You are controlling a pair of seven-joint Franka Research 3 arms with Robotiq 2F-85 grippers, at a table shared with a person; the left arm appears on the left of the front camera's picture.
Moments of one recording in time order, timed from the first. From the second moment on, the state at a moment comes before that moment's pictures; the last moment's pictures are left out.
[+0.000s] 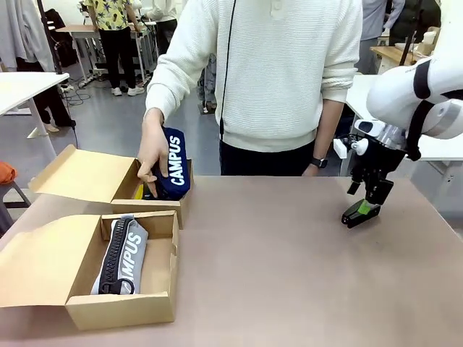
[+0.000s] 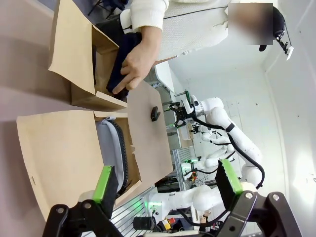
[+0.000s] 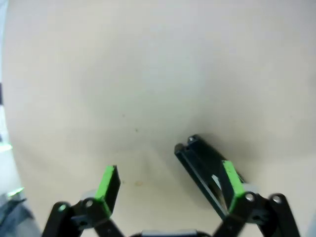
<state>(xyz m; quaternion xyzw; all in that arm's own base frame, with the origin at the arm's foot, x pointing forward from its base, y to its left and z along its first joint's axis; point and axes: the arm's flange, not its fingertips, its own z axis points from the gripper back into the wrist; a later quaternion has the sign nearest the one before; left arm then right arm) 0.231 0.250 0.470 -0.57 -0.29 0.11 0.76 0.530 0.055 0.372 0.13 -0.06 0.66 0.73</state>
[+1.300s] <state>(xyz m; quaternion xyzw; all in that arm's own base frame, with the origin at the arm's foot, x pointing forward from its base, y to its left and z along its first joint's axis) 0.231 0.250 0.470 -0.57 -0.29 0.11 0.76 0.567 0.041 0.294 0.02 -0.04 0.82 0.57</state>
